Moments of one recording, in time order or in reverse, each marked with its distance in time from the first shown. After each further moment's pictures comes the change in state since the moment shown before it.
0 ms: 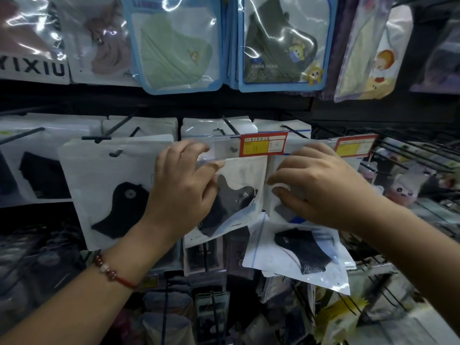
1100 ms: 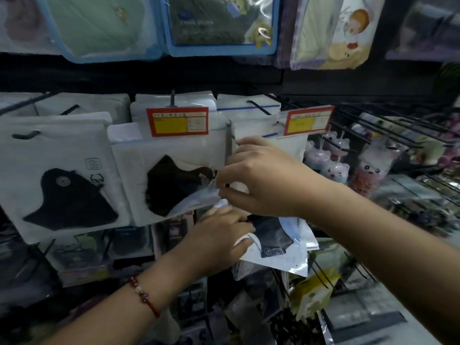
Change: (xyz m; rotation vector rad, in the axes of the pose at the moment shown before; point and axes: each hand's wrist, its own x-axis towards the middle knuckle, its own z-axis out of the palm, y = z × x) left_hand -0.044 0.124 0.085 -0.425 -0.712 0.073; right_hand -0.008 0.022 0.029 0.181 -0.076 -0.138
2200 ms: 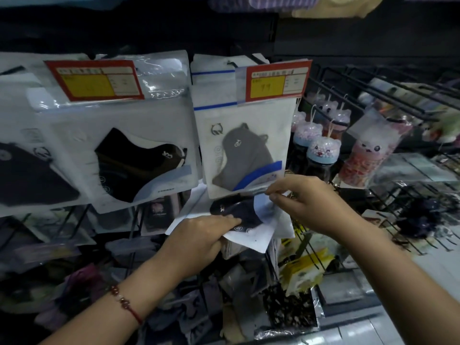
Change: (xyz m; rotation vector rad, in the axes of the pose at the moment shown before) left_hand 0.001 0.014 0.064 -0.079 0.070 -0.087; right_hand -0.138 0.076 0.083 0.538 -0.106 0.619
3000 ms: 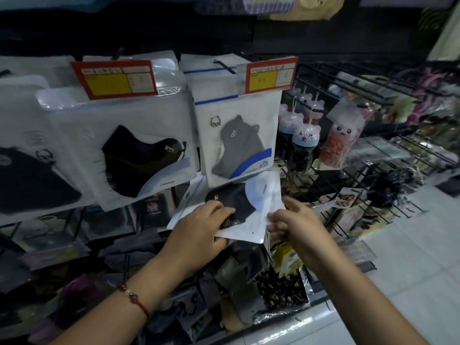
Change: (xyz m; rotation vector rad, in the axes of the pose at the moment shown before) left_hand -0.023 -0.001 -0.006 0.005 -0.022 -0.026; right_hand -0.064 -0.058 0.060 1.162 0.280 0.790
